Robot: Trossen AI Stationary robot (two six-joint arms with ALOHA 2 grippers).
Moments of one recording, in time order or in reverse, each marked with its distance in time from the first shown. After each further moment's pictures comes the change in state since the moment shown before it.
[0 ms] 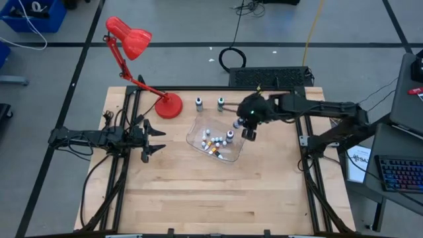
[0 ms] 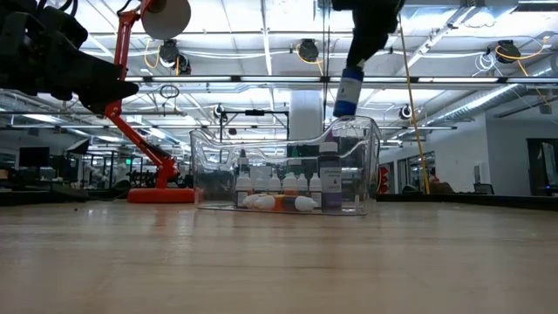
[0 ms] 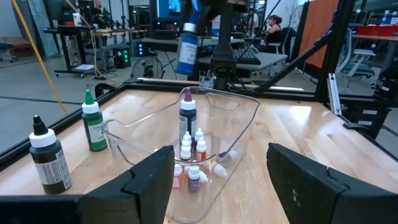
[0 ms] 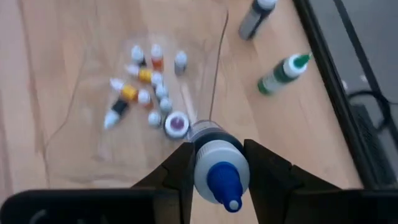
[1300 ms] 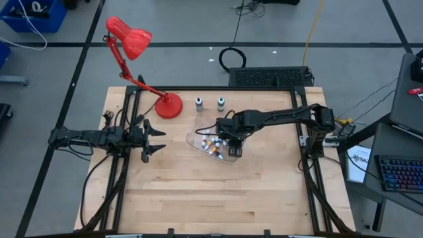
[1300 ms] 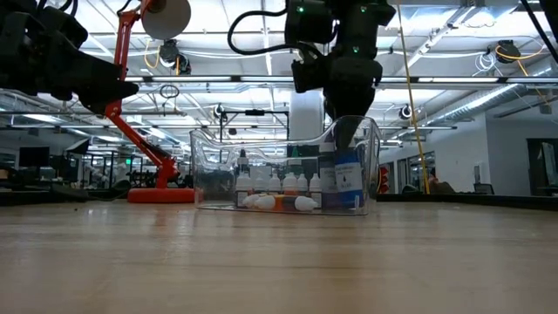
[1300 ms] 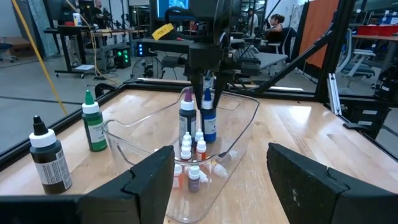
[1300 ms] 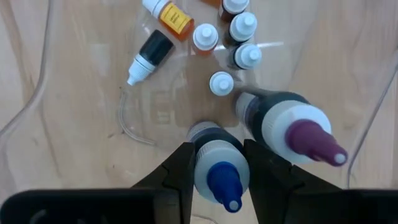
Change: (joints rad) left arm 0.000 0.000 0.000 0.000 0.000 0.000; right arm 0.037 0.388 -0.012 0.044 -0.189 -0.008
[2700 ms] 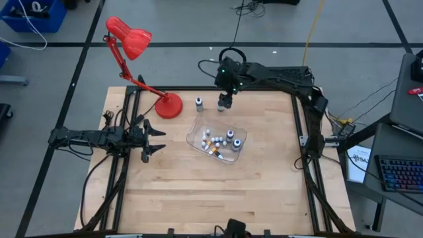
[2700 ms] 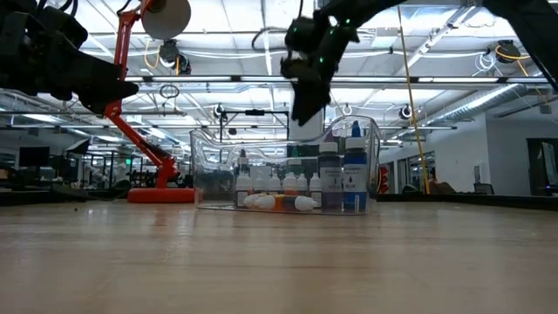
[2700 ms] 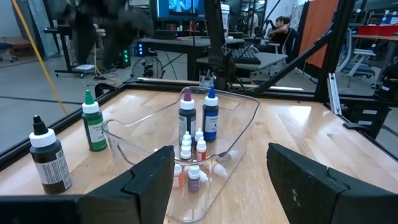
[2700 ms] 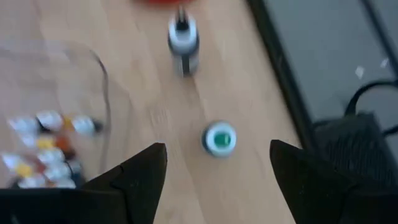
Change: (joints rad) left arm 0.000 0.000 0.000 0.000 0.000 0.000; right arm -0.439 0.114 0.418 0.010 -0.058 -0.249
